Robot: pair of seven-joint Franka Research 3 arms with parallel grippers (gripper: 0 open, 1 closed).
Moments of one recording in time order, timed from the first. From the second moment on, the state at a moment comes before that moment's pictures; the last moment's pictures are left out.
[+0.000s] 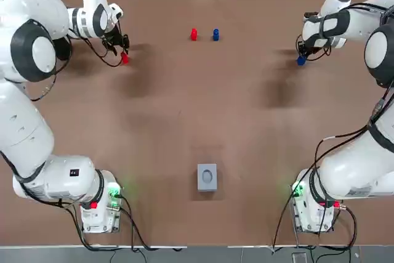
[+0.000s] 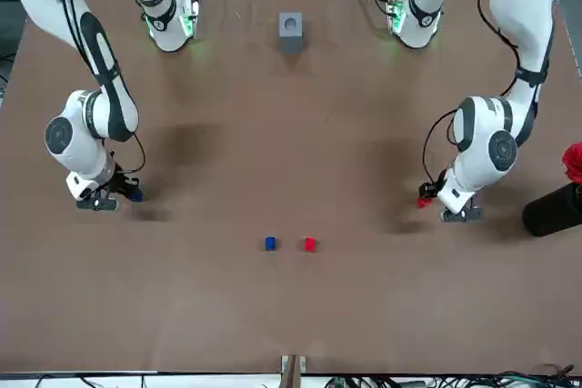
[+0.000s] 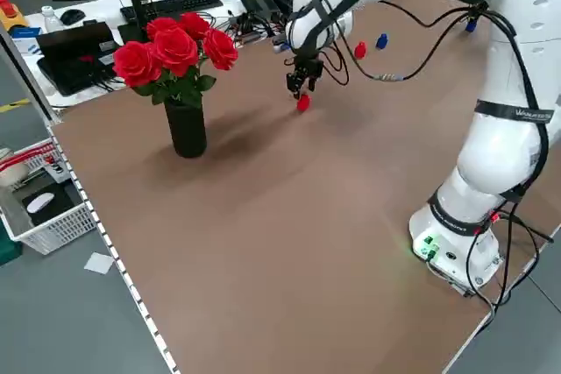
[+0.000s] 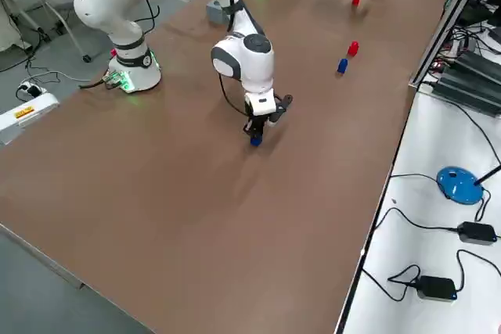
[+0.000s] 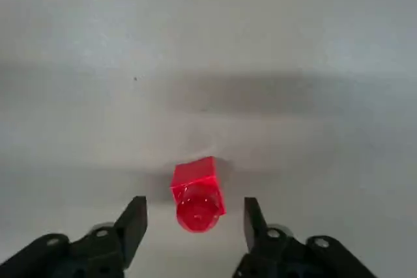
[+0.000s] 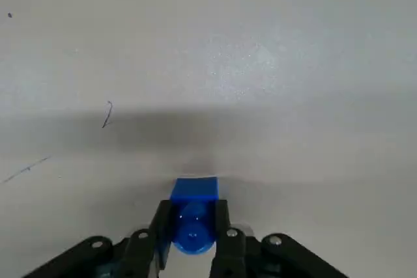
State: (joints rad) left arm 0.01 0.42 -0.10 -2.07 -0.01 2.46 -0.12; right arm -0.01 0.37 -0.10 -2.21 0.02 2.62 -0.07
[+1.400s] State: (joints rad) left arm -0.01 0.44 -0.10 -2.05 -0.01 2.47 -0.11; right arm 0.00 0.38 -0.06 -2.21 0.10 2.64 -0.07
